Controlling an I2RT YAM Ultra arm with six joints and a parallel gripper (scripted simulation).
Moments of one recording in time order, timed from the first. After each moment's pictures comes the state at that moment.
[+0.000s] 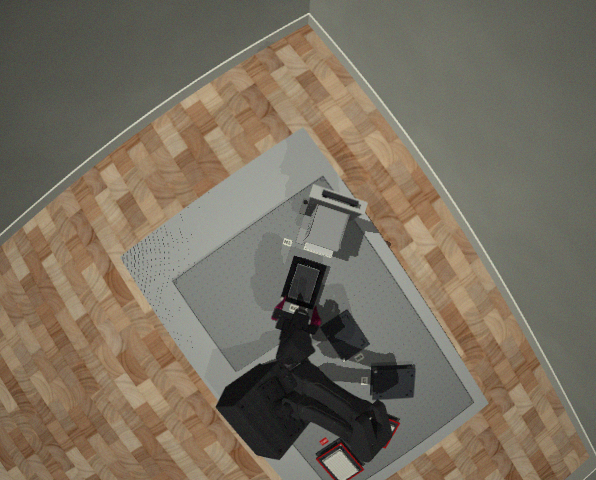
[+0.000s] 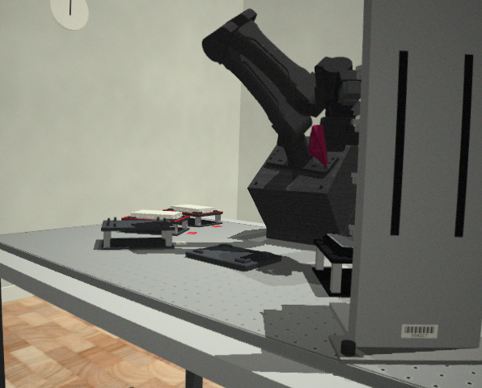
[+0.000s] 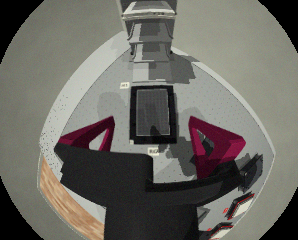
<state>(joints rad) 1.52 1.06 0.21 0.64 0.89 -0.20</state>
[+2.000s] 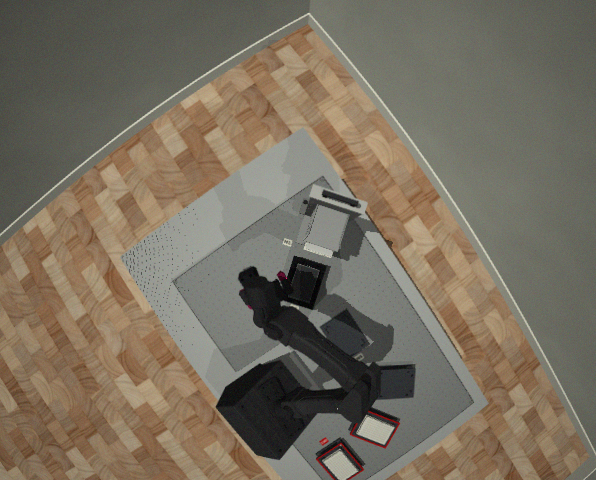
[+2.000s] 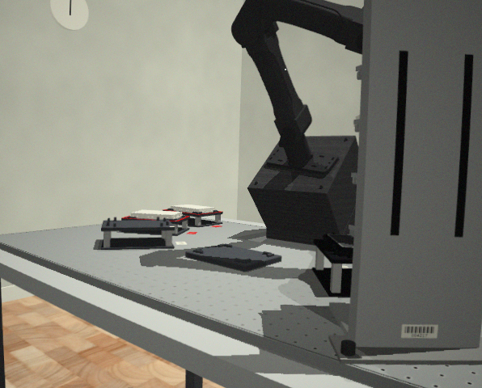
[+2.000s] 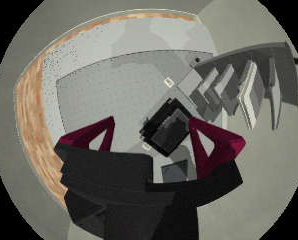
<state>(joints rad) 1.71 1.53 1.06 -0.47 0.86 -0.30</state>
